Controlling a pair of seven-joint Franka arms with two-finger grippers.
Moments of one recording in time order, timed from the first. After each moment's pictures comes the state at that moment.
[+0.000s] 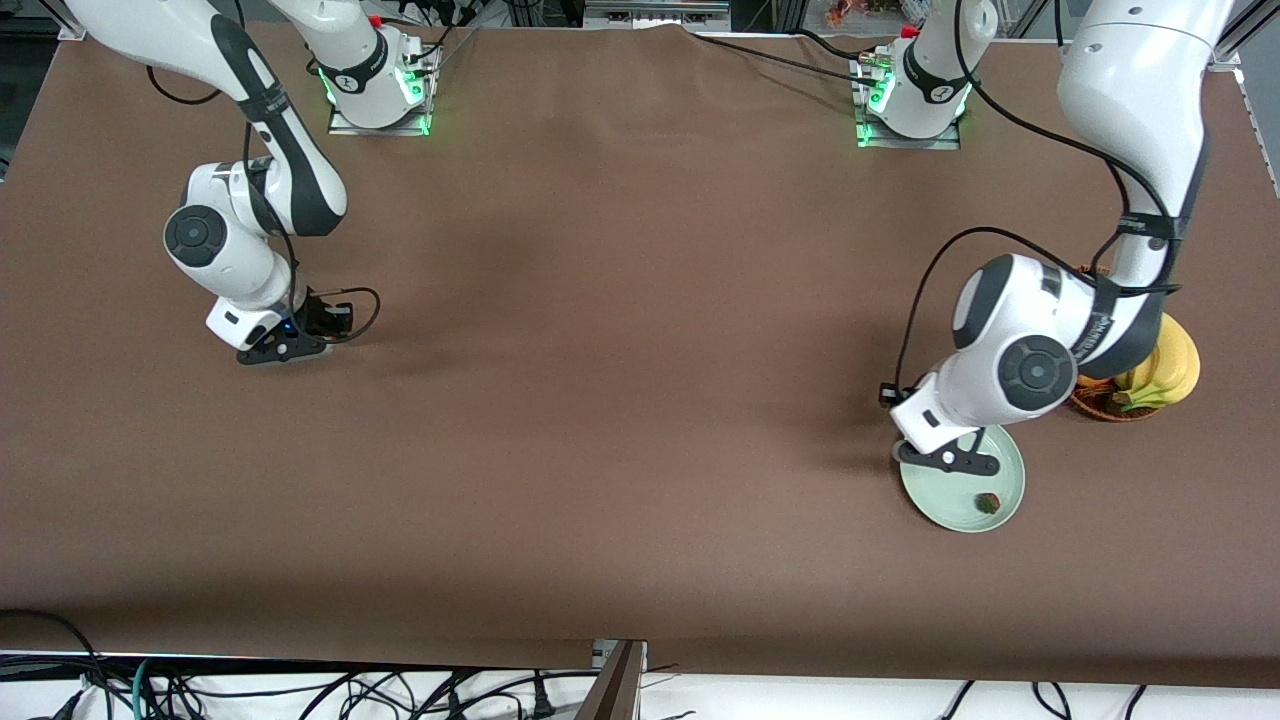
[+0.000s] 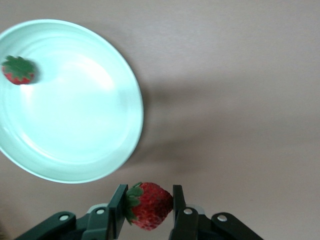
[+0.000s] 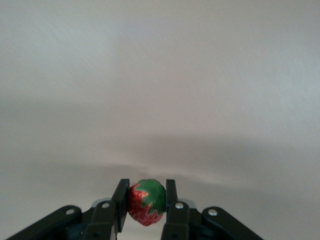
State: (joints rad) left arm 0.10 0.59 -0.33 -1.59 0.21 1.99 -0.11; right arm -0.01 0.29 0.09 -2.30 -0.12 2.63 -0.02
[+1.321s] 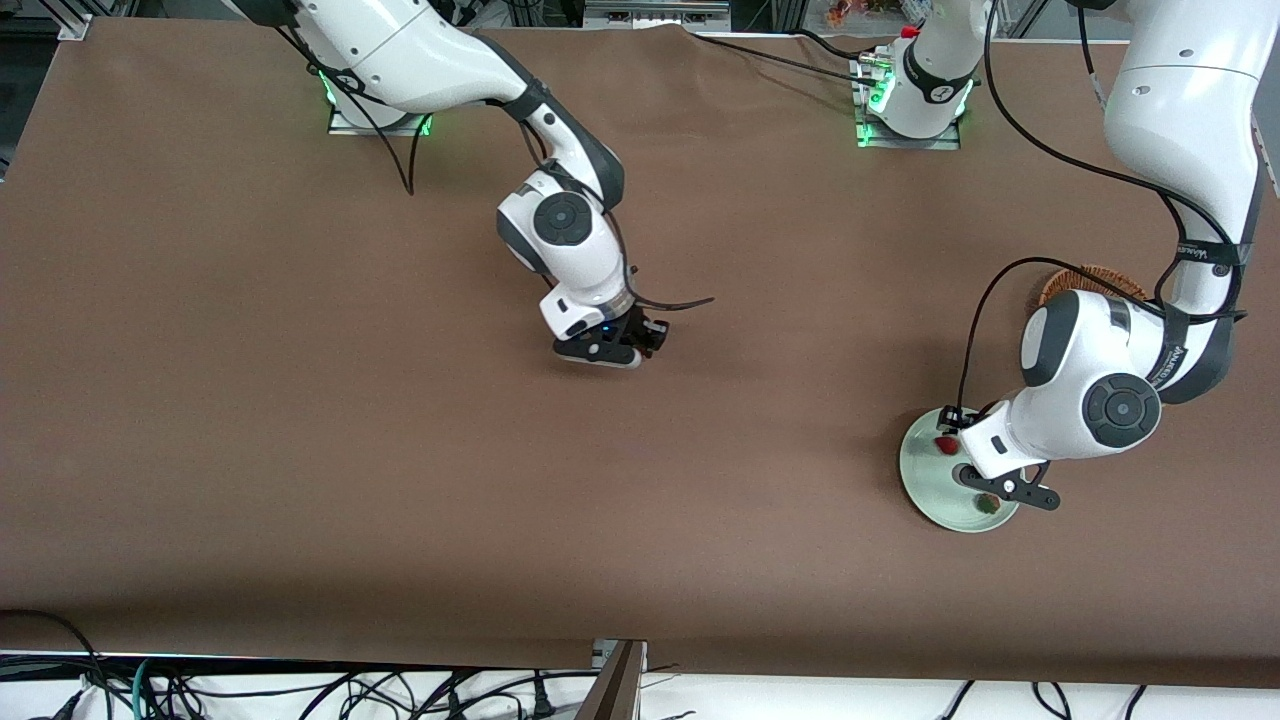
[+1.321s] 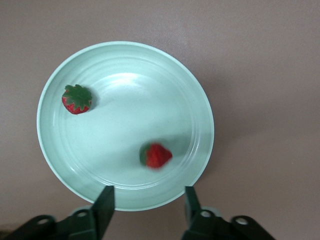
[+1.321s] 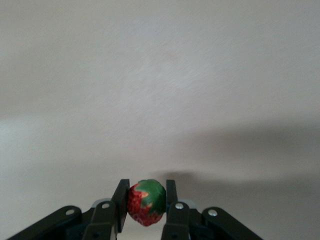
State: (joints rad) left arm 0.19 0.68 -0.33 -1.51 0.27 2.00 0.08; right arm 0.58 0.74 0.22 -1.65 -0.11 2.63 1.04
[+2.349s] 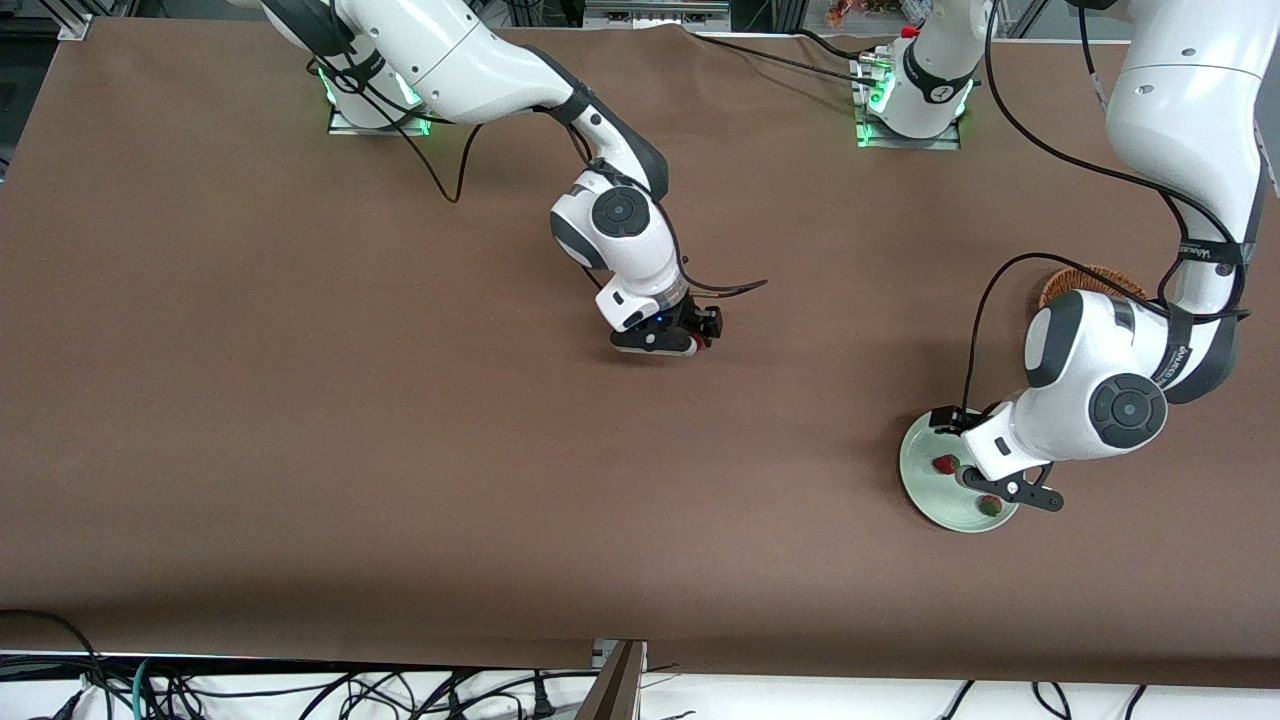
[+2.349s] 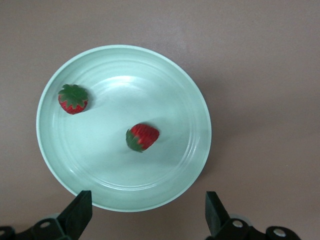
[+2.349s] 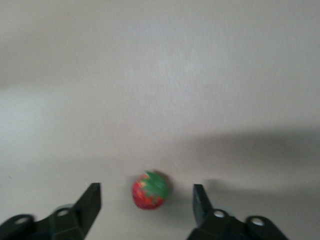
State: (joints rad) left arm 0.20 0.68 -0.33 -1.50 0.25 2.00 0.08; right arm 0.67 0.86 0.21 -1.48 -0.12 2.63 1.07
